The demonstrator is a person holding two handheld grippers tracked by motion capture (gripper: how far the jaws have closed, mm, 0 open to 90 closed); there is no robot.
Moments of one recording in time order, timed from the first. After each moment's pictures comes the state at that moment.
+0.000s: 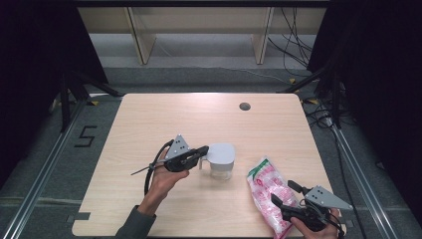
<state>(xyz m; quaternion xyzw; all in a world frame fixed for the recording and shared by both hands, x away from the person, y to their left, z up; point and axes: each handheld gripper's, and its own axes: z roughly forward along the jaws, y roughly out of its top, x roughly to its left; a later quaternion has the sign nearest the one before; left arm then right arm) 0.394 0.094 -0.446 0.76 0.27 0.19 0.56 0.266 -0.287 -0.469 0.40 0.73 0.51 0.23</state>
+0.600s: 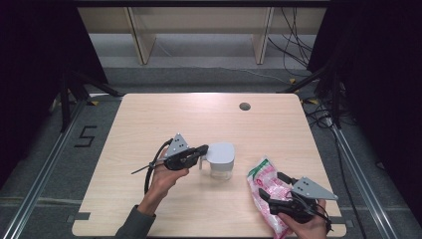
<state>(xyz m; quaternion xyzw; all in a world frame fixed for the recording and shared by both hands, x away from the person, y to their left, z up) 0.400 0.096 -0.451 0.76 0.28 0.18 0.57 0.280 -0.252 -0.453 0.38 0.74 0.51 0.22</state>
